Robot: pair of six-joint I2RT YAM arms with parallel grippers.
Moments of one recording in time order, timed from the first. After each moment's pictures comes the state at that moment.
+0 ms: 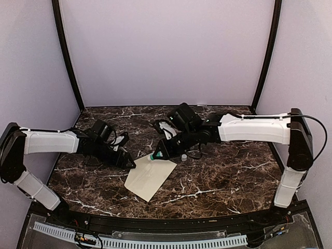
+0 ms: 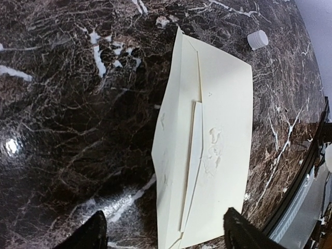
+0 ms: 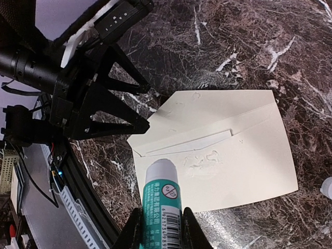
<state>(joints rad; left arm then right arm) -0.54 1.46 0.78 -0.36 0.40 -0.31 1.01 1.80 1.42 -0.43 -0.29 0.47</state>
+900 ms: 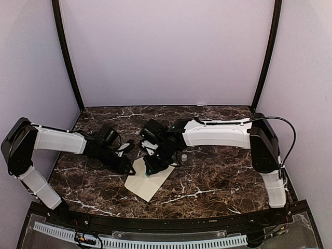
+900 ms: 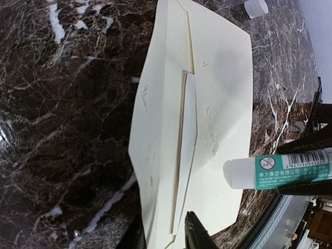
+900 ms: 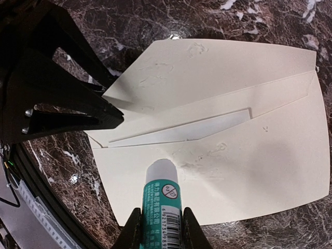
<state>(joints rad) -0.56 1.57 0.78 -0.35 0.51 -0.29 1.10 2.16 1.79 -0.78 -0.20 0.44</state>
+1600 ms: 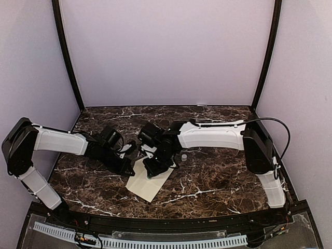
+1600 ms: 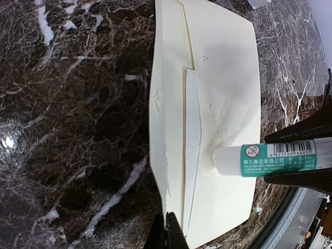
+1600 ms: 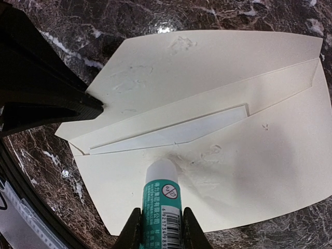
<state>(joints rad) -0.60 1.58 0.79 -0.35 0.45 -0.26 1.10 2.22 1.85 -0.85 -0.17 0.43</state>
